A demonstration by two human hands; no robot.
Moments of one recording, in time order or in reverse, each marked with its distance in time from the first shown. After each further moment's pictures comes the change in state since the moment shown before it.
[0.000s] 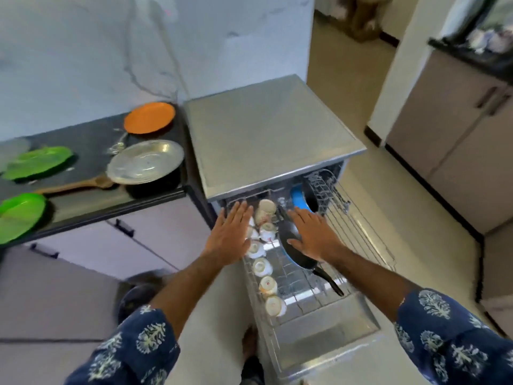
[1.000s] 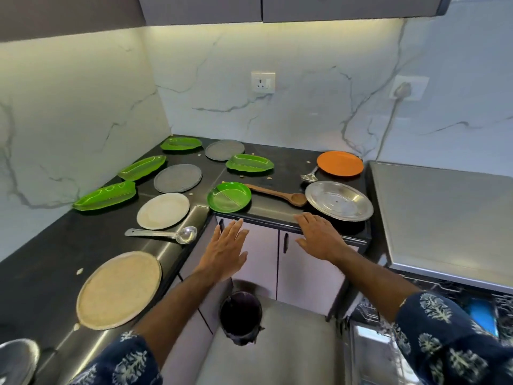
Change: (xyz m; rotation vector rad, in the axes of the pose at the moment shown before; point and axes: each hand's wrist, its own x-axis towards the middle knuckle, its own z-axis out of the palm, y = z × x) left_hand -0.319 -0.367 -0.005 -0.099 0.143 -0.604; right_hand 0.191 -0.463 -0.072 -0.046 0.113 -0.521
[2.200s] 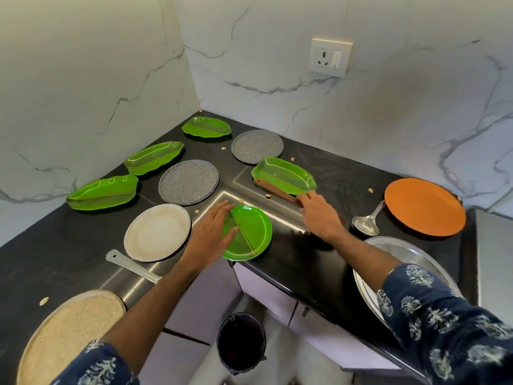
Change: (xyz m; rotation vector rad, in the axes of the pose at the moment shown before) left_hand 0.216 -0.137 0.013 -0.457 0.283 -0.304; right_hand 0.366 0.063 0.050 0.117 -0.025 -0.134
